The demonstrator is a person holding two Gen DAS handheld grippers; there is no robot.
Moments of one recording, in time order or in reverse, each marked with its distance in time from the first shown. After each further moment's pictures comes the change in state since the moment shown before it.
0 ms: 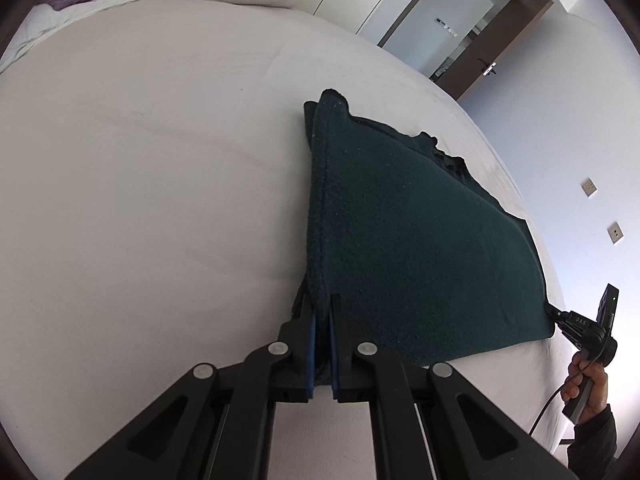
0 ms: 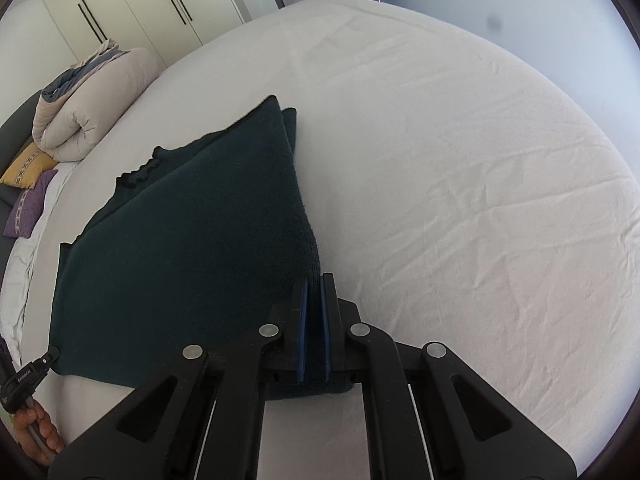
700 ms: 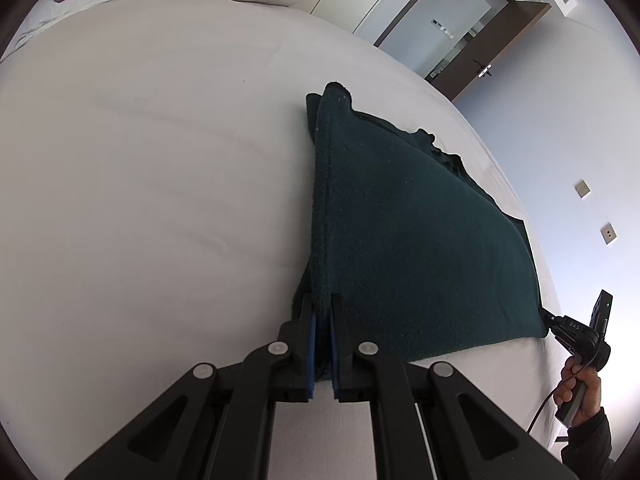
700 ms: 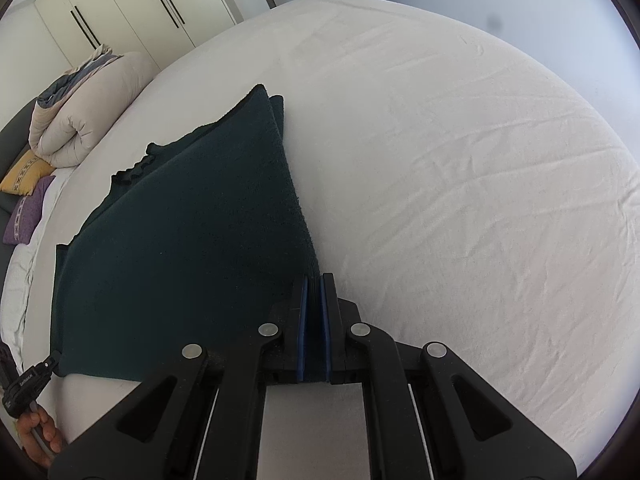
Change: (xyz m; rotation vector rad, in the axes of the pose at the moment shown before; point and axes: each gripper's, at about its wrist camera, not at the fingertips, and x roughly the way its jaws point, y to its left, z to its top) left arm 0.006 0.008 -0.001 0.000 0.003 -0.033; right arm -0.003 -0.003 -0.016 0.004 -0.011 -0.011
